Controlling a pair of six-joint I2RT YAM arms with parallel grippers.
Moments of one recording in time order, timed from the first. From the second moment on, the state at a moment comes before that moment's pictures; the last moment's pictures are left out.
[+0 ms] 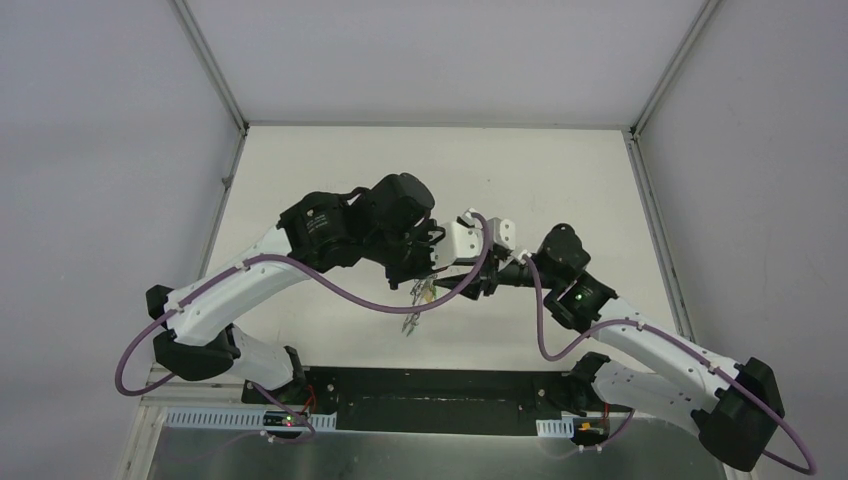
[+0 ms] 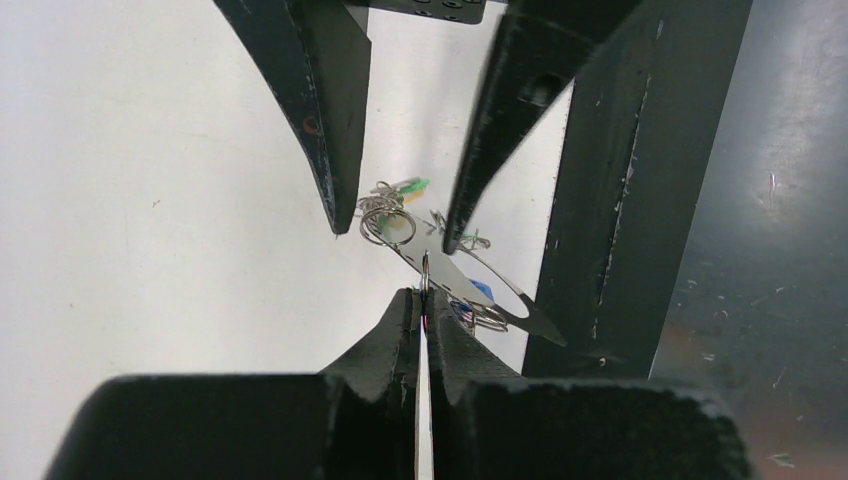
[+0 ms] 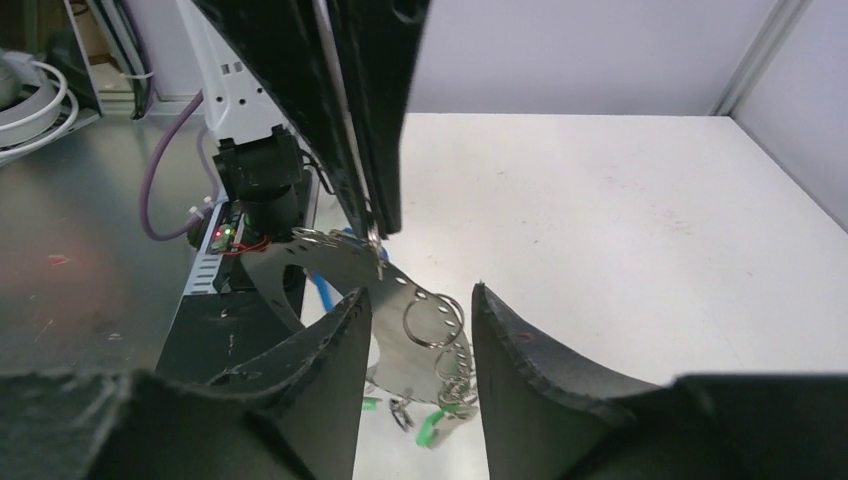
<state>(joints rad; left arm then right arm) -1.12 1.40 1.76 -1.16 0.12 0.32 0.80 0.93 0.63 0.34 -0.74 -0.04</state>
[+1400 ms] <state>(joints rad) -1.12 1.44 1.80 -1.21 0.06 0.35 0.85 0.99 0.61 0.46 -0.70 0.04</state>
